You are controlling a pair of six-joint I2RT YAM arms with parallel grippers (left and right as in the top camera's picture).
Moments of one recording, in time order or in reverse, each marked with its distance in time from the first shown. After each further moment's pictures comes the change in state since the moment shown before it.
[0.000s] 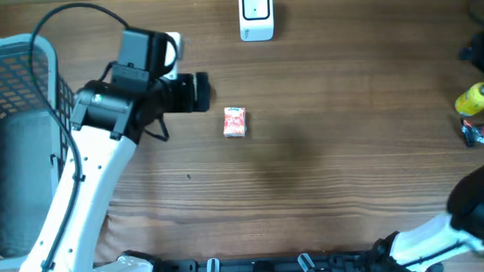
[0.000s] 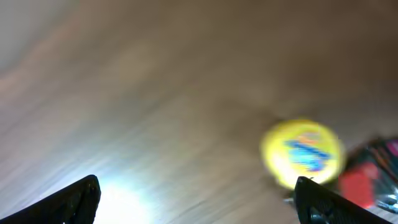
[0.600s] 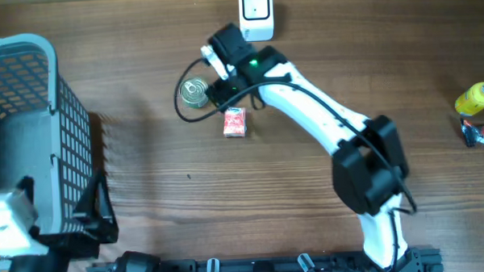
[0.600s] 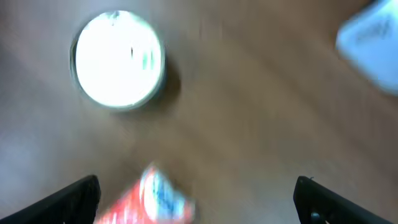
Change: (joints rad) left arm 0.044 -0.861 0.001 -0.130 -0.252 -0.017; right arm 1.175 0.351 0.196 0.048 0.204 -0.267
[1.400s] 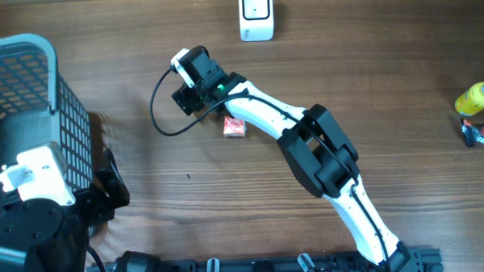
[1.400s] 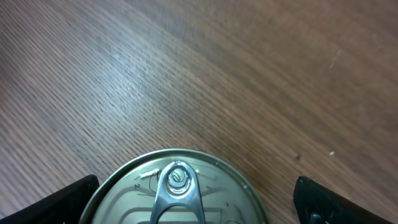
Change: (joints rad) left arm 0.000 0.098 -0.144 -0.066 -0.180 -0.050; right arm 0.087 0.294 0.041 0.463 -0.027 0.058
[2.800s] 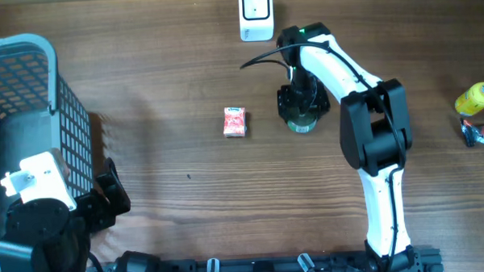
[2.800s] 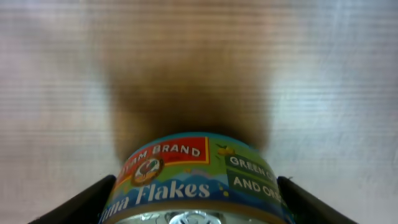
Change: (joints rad) left arm 0.000 0.000 0.000 -0.087 0.000 -0.061; right arm -0.391 -0.086 0.022 -1.089 -0.056 0.365
